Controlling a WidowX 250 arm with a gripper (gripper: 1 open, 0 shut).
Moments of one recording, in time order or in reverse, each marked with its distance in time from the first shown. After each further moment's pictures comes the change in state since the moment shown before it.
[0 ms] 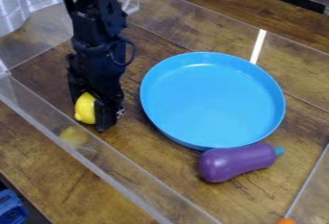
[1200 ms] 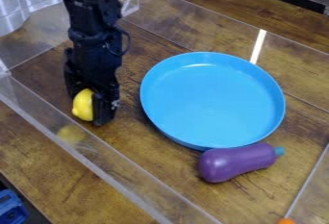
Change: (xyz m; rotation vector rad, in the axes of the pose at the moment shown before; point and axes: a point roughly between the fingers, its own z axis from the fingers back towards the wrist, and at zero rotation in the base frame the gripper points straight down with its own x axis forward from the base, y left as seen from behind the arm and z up) arm 0.003 0.018 0.004 -0.020 -0.003 0.021
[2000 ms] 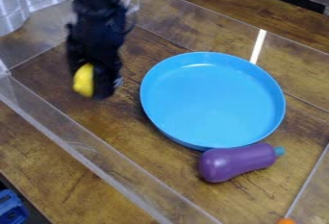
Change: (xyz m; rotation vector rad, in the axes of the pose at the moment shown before) arm 0.020 -0.009 0.042 0.092 -0.015 -0.063
